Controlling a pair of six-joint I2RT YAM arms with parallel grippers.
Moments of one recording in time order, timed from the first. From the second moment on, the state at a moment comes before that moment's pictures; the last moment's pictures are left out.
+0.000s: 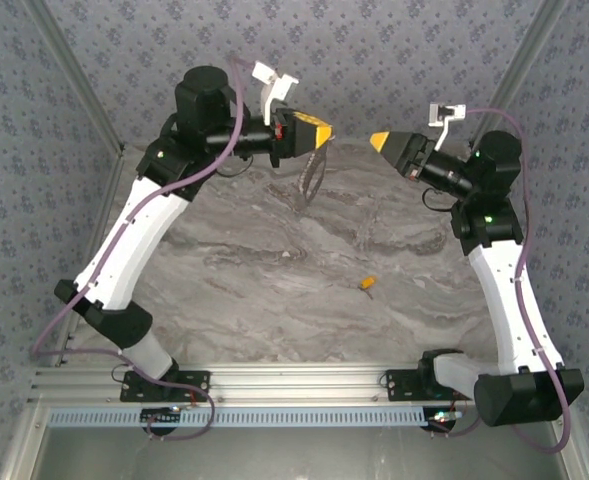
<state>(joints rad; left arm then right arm) -0.65 1.67 2.17 -0.60 0.78 -0.28 0.09 1.15 1.29 -0.03 -0.93 0.91</state>
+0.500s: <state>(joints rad) -0.65 1.85 2.38 -0.89 0.90 -0.17 0.16 1.16 1.34 -0.03 -1.00 0.88</state>
